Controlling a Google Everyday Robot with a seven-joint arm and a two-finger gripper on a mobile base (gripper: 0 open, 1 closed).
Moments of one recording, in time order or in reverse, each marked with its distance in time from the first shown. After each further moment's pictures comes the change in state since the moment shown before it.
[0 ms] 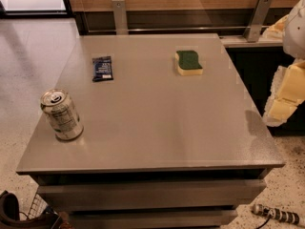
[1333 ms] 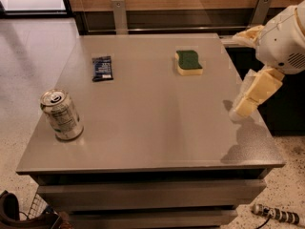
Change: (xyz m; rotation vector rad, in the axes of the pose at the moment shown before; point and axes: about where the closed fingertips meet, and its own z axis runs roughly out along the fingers) arm -0.045 -0.015 0.043 -0.018 -0.324 -0.041
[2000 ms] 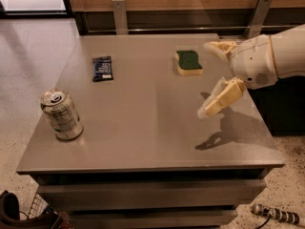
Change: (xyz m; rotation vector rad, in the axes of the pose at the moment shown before) arm -0.030 -0.012 0.059 -0.032 -0.433 0.008
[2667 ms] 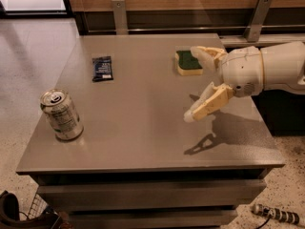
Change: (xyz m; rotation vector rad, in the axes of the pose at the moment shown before) arm -0.025 0.017 0.023 -0.050 -0.233 0.028
